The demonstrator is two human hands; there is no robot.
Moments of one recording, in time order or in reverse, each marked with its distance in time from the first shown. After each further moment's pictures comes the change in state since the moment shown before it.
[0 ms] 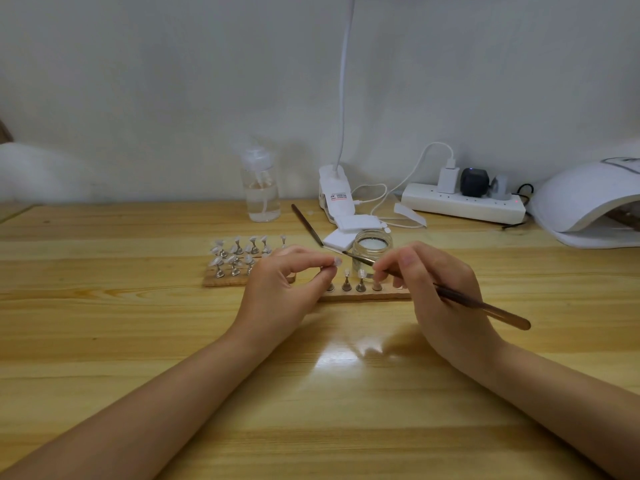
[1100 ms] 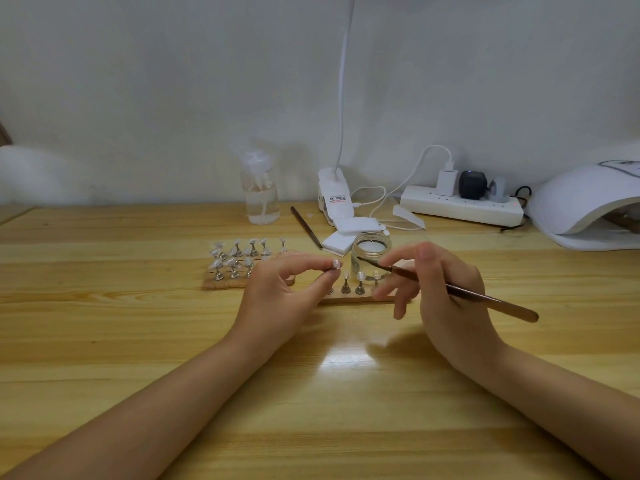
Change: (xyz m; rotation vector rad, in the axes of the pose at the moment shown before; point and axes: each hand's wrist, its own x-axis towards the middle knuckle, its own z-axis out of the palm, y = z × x) left_hand -0.002 0.003 -0.001 -0.032 0.000 -0.025; right_hand -0.002 0.004 0.000 0.161 0.065 0.074
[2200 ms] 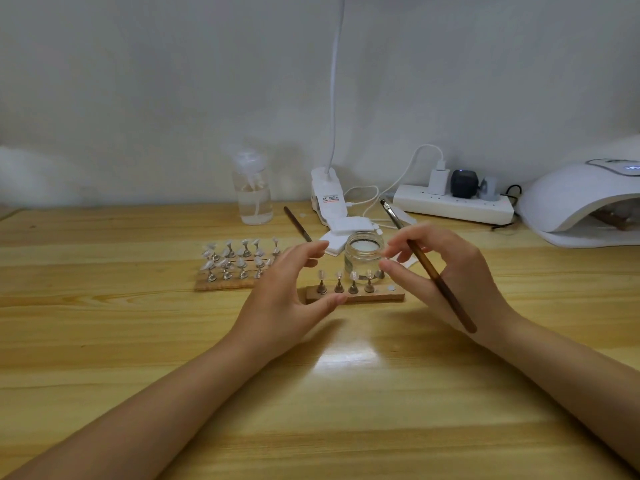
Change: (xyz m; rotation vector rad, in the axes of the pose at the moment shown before) left_hand 0.000 -0.011 0.003 0.230 -0.184 0.045; right_hand 0.021 0.011 -0.028 -0.420 -0.124 -0.157
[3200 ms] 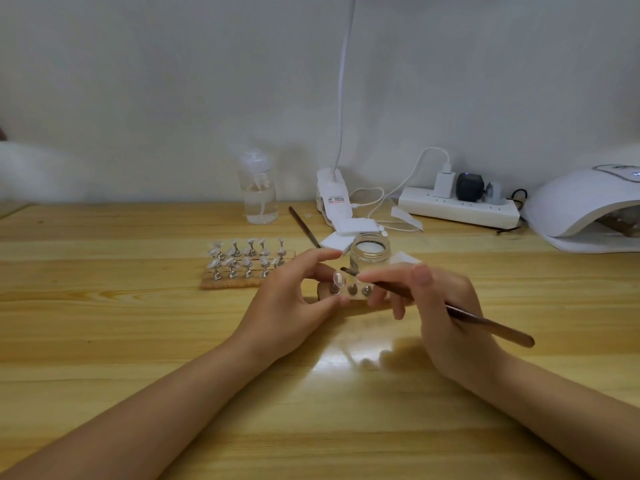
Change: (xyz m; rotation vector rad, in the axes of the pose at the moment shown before) left_hand 0.000 -0.003 0.001 -0.109 0.033 0.039; right_hand -0.018 -0.030 0.020 0.280 0.000 -0.055
